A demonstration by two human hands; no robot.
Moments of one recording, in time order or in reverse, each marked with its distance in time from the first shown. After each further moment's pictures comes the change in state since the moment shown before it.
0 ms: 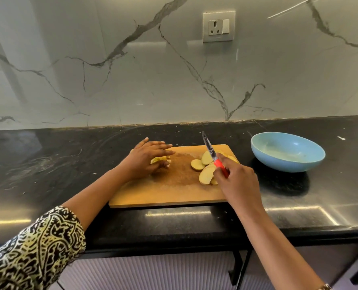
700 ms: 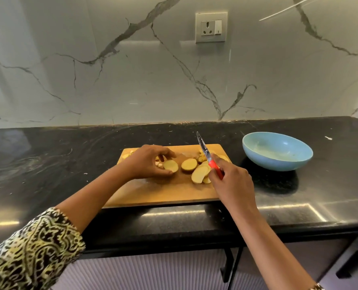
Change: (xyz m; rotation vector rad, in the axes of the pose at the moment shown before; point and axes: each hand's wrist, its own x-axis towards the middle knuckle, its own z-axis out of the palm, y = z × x) left_hand 0.008 0.048 -0.018 -0.288 -0.084 -0.106; right_hand -0.005 0.002 -0.004 -0.024 0.020 -0.007
